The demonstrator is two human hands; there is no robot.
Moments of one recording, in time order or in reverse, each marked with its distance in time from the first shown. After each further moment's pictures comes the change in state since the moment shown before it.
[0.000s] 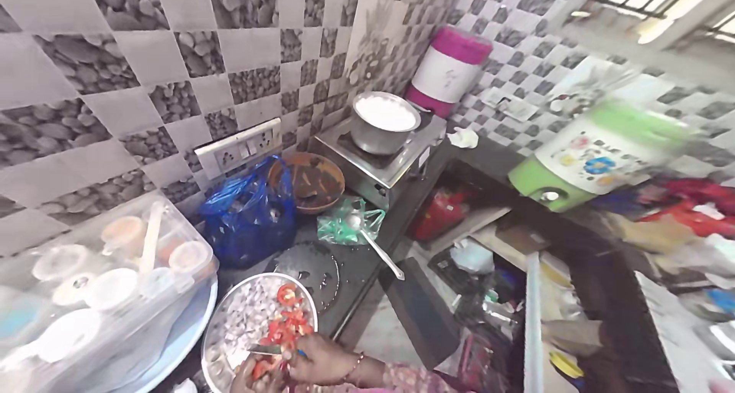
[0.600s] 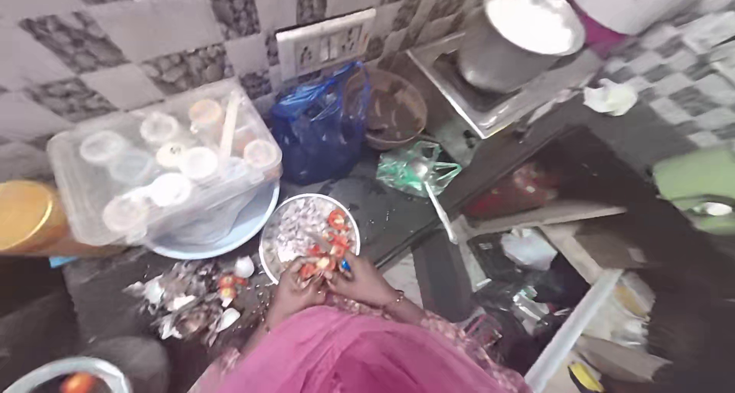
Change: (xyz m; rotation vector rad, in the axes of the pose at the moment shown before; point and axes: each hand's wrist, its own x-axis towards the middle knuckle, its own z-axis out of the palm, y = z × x) left_hand 0.000 0.006 -0.002 -0.251 -0.017 -0.034; right_hand -0.003 -0.006 0.000 -0.060 0.174 -0.003
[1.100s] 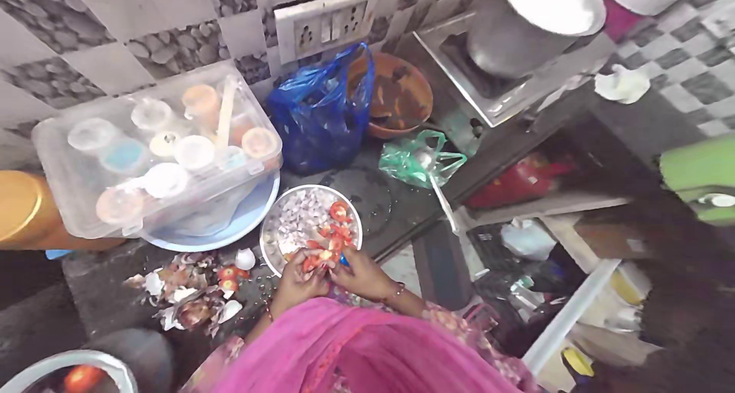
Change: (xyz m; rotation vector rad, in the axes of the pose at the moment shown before) left_hand 0.002 -0.008 -0.002 -0.011 -0.032 0.026; right_hand 0.001 -0.003 0.003 -0.006 -0.077 -0.023
